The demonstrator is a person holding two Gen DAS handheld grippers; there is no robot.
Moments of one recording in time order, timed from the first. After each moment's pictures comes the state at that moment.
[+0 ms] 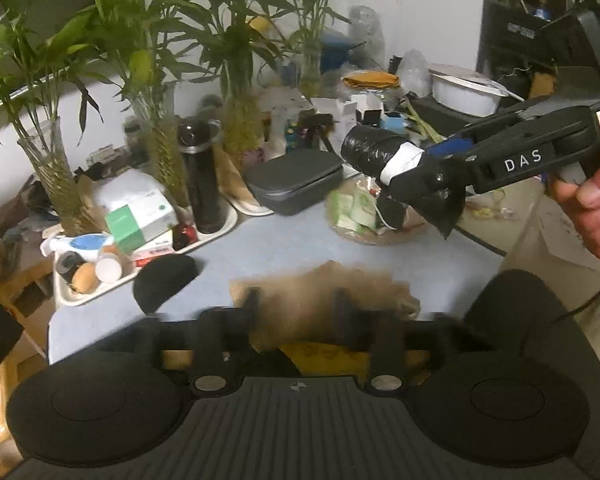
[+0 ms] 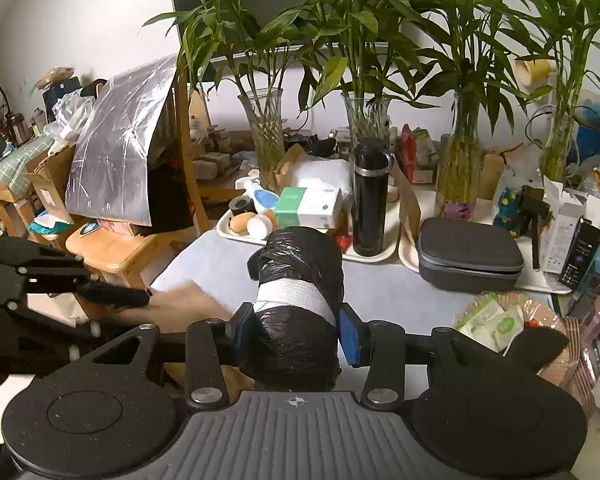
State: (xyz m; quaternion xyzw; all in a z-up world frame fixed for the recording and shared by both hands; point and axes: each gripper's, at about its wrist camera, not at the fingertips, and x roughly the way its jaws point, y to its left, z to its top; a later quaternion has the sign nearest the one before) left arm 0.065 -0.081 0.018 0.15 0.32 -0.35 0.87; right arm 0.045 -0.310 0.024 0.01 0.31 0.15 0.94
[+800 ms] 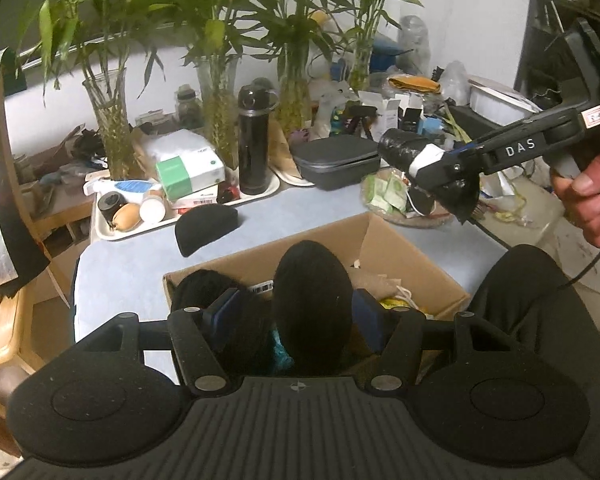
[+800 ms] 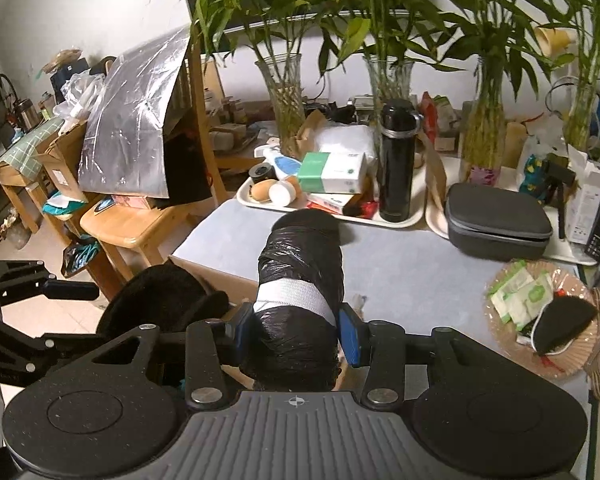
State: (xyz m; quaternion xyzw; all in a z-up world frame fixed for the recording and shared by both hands) left arm 0.030 -0.017 0.007 0.10 0.34 -0.29 0.89; right arm 0.049 -0.280 0.005 0.02 0.35 0.18 0.92
